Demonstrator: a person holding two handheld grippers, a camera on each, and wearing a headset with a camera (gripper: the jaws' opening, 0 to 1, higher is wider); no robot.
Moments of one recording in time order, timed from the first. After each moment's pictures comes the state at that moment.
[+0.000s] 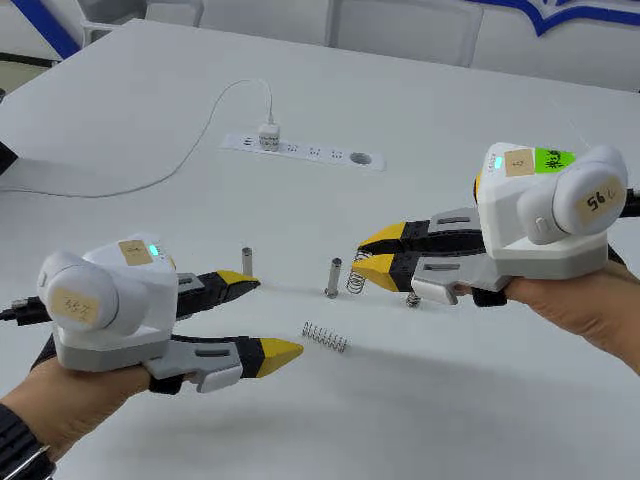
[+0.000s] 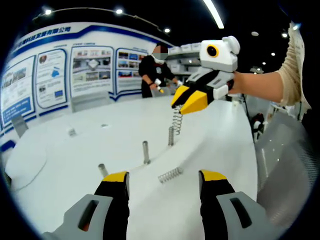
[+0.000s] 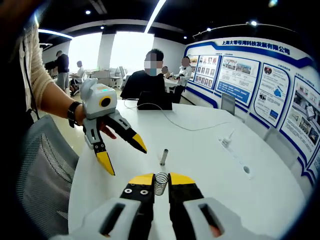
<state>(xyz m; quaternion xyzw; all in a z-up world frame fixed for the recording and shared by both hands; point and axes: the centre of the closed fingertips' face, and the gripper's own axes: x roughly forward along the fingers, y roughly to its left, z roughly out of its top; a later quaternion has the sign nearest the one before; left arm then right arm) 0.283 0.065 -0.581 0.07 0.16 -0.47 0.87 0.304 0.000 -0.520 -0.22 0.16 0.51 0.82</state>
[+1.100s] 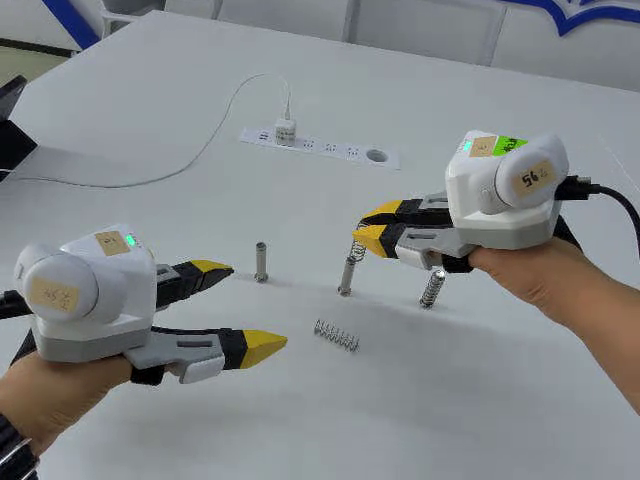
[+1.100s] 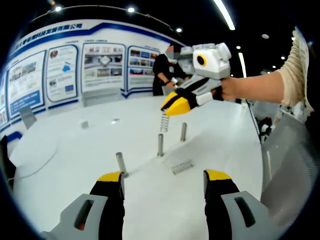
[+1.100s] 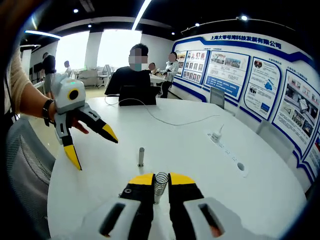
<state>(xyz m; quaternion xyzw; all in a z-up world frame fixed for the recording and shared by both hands) 0.290 0.092 -0.587 0.05 0.17 -0.43 0.88 0.363 0.007 -0.545 -0.21 0.17 0.47 0.84</state>
